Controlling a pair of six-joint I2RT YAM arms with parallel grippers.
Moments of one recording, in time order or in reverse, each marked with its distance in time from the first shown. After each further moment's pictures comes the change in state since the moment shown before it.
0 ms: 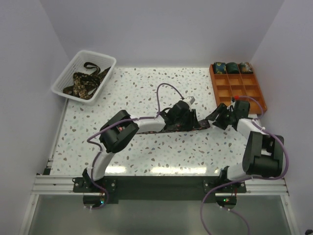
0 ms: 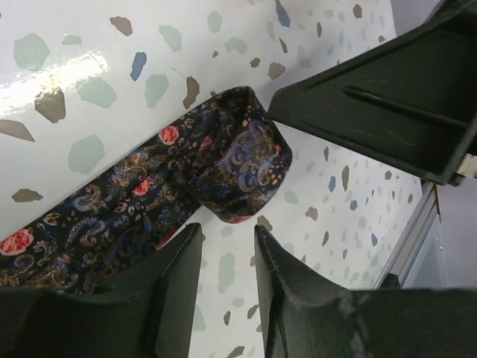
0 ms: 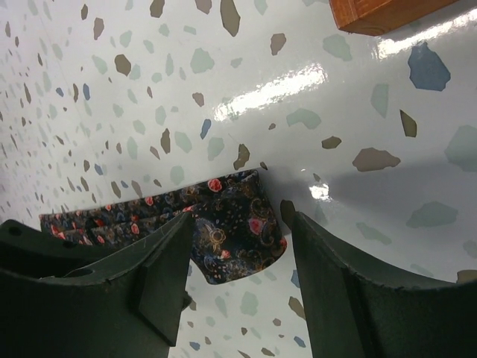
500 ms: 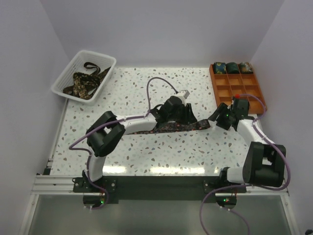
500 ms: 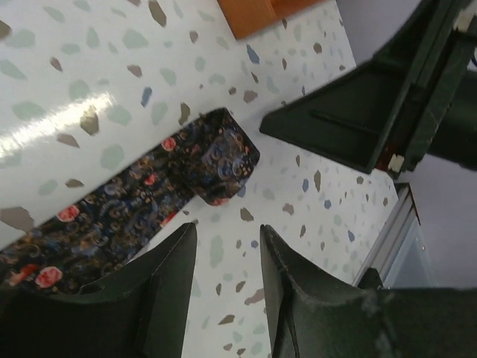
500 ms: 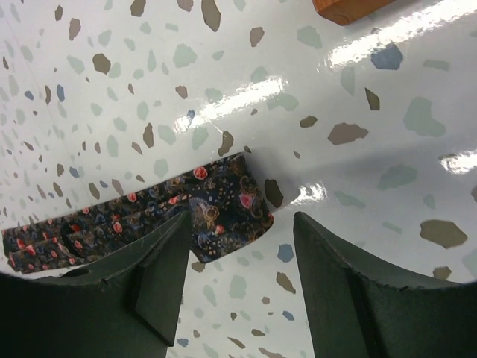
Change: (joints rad) left arm 0.045 -0.167 -0.100 0.019 -0.032 0.051; right arm 0.061 -0.126 0.029 -0.162 0.186 -0.024
